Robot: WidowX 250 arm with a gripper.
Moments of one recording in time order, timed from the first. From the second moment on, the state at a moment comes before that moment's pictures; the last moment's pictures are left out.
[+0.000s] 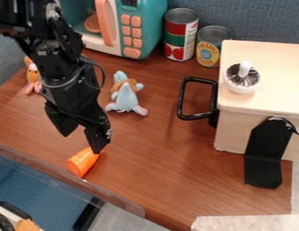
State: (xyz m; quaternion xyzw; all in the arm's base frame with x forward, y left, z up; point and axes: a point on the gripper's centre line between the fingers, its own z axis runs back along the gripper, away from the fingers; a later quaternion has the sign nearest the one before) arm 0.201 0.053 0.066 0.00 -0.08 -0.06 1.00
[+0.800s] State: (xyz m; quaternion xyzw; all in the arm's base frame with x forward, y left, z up) arm 0.303 0.051 0.059 0.02 -0.13 -0.01 0.99
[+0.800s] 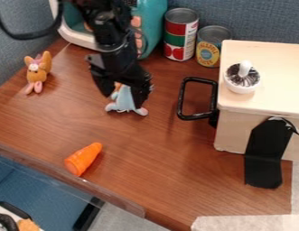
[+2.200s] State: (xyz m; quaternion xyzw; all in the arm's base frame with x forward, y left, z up) arm 0.333 0.077 0.028 0.04 -0.12 0.06 0.99
